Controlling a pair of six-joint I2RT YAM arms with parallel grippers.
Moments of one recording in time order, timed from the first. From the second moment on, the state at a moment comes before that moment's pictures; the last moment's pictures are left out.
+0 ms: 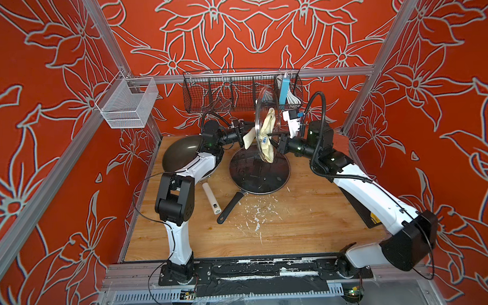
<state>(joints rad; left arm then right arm) -0.25 1.95 1.49 0.77 1.03 -2.10 0.51 1.40 1.27 -0.07 -0.44 0.44</state>
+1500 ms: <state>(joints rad) -0.26 1.95 1.43 0.82 1.02 -2.10 0.43 1.56 1.45 -0.04 -0.55 0.50</state>
